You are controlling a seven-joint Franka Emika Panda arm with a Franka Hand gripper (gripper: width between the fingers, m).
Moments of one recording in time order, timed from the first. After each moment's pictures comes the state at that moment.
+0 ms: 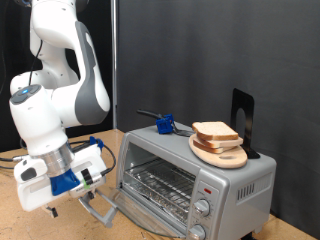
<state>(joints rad) 0.33 0.14 -0.63 -2.47 0.68 2.53 0.13</state>
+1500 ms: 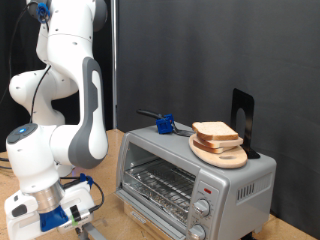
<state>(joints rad) 0.26 0.41 -0.55 -2.41 0.98 2.63 -0.18</state>
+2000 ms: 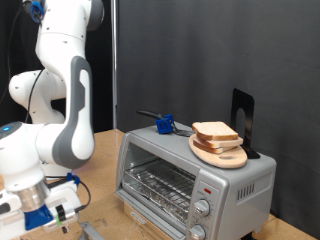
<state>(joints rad) 0.22 0.38 -0.60 -2.44 0.98 2.59 -0.22</state>
